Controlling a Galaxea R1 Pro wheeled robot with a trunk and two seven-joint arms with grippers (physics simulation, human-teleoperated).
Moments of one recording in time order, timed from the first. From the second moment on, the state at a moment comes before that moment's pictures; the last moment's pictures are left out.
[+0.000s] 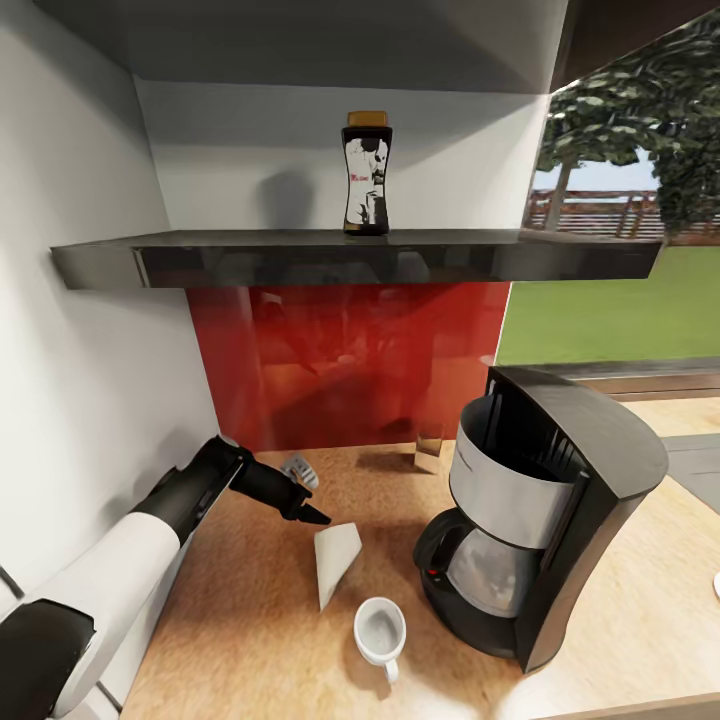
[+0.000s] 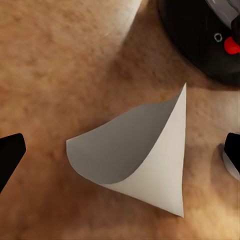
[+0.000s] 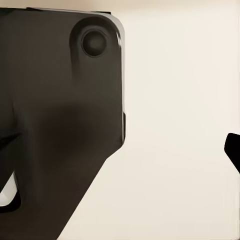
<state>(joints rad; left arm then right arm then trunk) -0.95 0.10 -0.36 -0.68 -0.24 0.59 -1.18 0.00 0.00 0.00 -0.03 0.00 -0.14 -0.10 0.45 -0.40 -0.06</state>
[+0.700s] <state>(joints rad) -0.92 0.09 -0.36 -0.68 -0.23 0.58 -1.19 0.00 -0.01 0.00 -0.02 0.00 -0.14 -0.10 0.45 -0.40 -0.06</state>
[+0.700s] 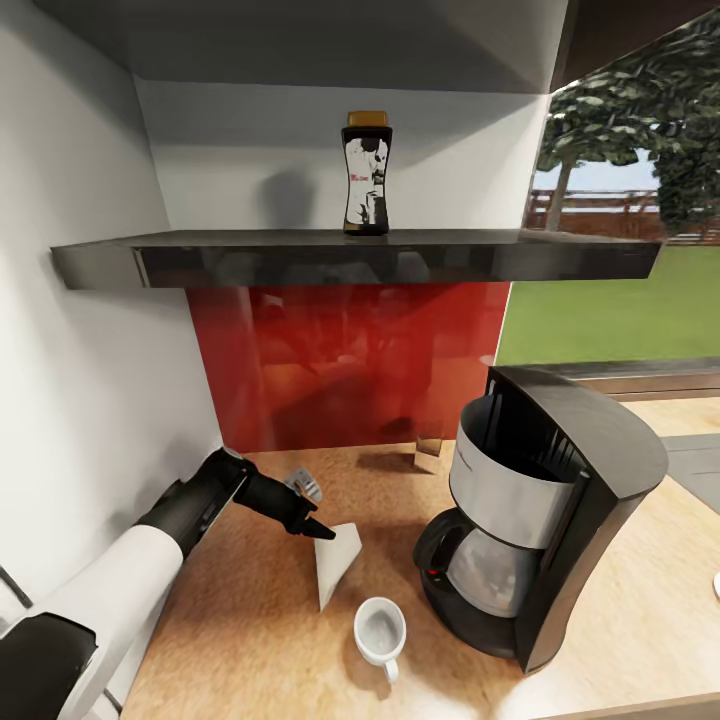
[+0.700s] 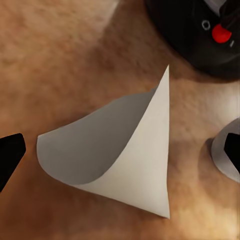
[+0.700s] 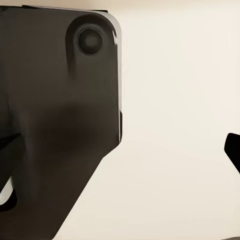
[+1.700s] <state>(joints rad) -0.89 0.04 -0.36 -0.61 -0.24 0.47 -1.18 0.00 -0.01 0.00 -0.02 0.00 -0.14 -0.10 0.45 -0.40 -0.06</state>
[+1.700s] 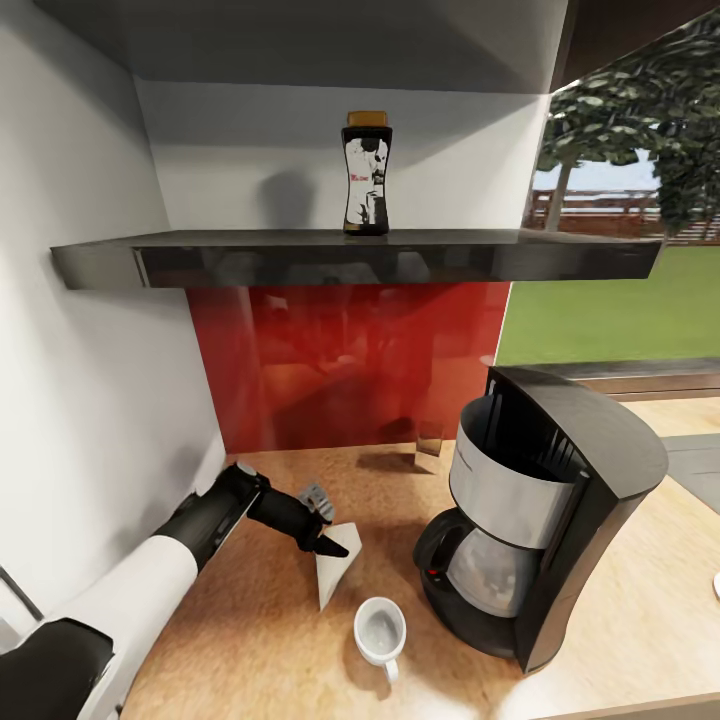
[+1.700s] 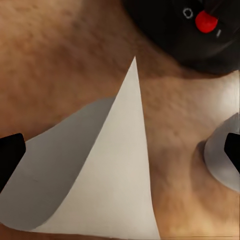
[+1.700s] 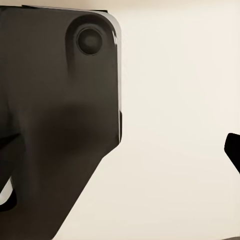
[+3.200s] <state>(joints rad) -0.85 0.04 -0.36 -0.60 -0.25 0.46 -1.26 0.00 -0.01 0.00 -0.02 0.00 -0.14 -0.10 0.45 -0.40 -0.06</state>
